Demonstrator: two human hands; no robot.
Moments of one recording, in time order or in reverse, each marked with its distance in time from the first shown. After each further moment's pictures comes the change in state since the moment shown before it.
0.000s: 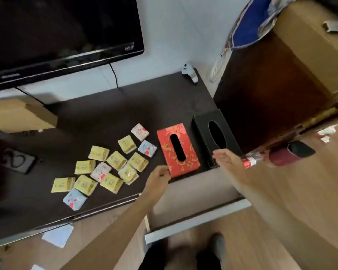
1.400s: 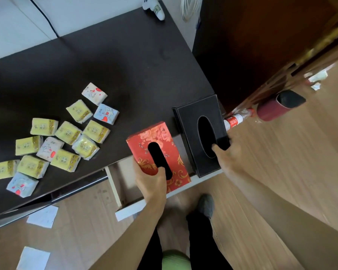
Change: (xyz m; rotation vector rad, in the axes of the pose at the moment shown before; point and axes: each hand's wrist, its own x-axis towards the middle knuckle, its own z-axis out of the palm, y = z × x) left_hand 0.010 -0.117 0.140 -0.208 0.559 0.080; right_hand 0.000 0.191 -0.026 0.037 0.382 0.155
